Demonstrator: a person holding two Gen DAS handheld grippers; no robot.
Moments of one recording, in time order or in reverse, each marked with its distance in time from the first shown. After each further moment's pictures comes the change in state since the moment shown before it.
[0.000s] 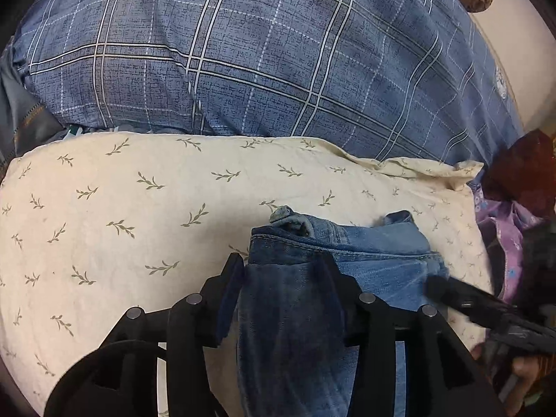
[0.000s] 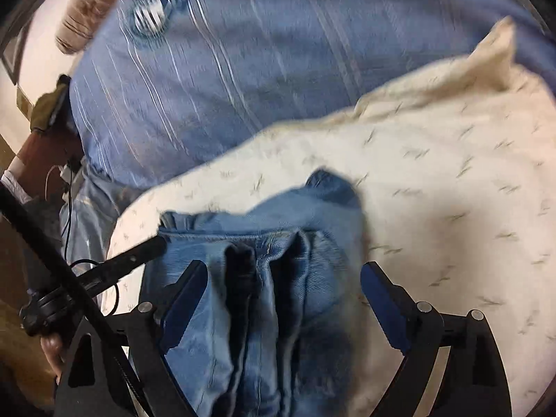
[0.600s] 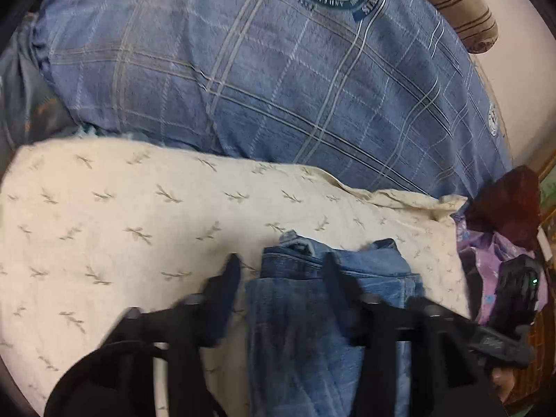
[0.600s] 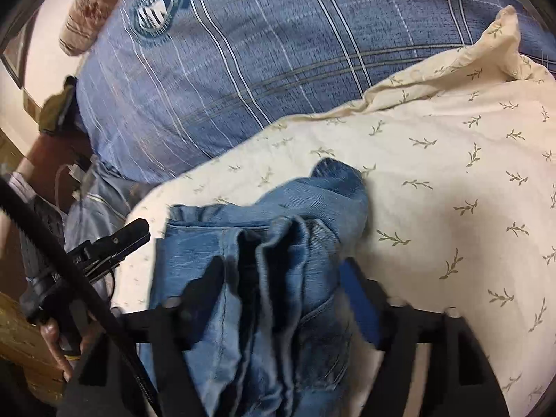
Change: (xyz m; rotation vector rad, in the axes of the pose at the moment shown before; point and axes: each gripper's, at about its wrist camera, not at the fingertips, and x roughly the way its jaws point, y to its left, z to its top) left arm -0.028 0.026 -0.002 -0.080 -0.082 -0.044; right arm -0.014 -0.005 -0.002 0.025 -0.020 0.068
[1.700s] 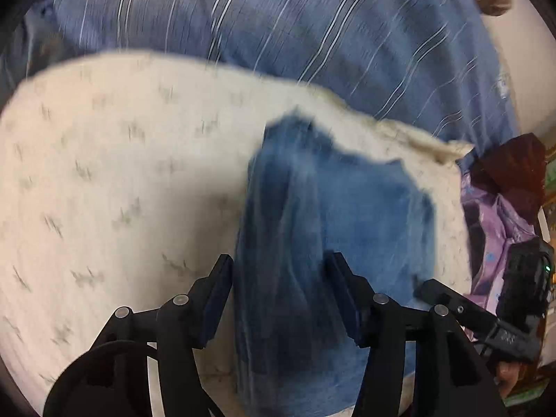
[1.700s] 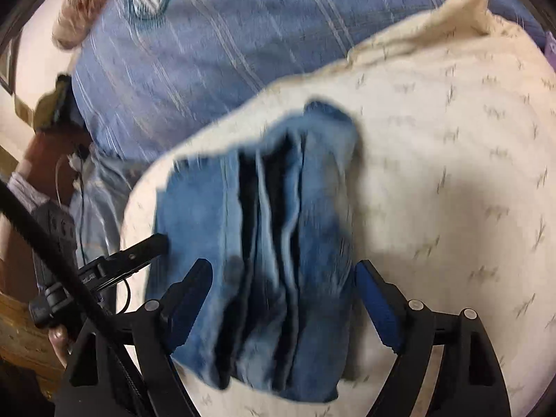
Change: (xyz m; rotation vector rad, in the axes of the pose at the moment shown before) left arm 0.006 -0.005 -0.051 -0.054 0.244 -0.004; right arm -0.006 0.000 -0.043 0.053 0.102 -0.038
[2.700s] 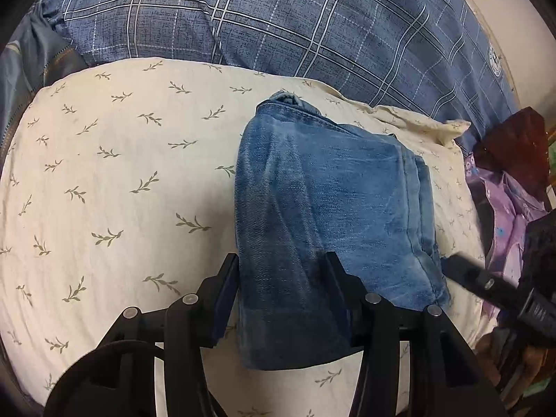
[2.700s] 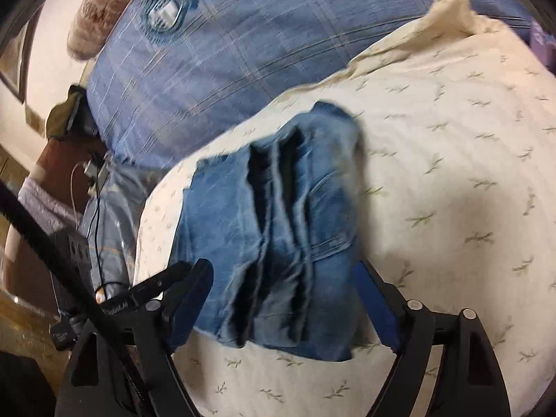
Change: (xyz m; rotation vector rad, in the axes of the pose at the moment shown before) left arm -0.034 -0.015 -0.039 0.078 -0.049 0.065; right arm -0.025 0.007 -0.027 0.006 -0.048 0.053
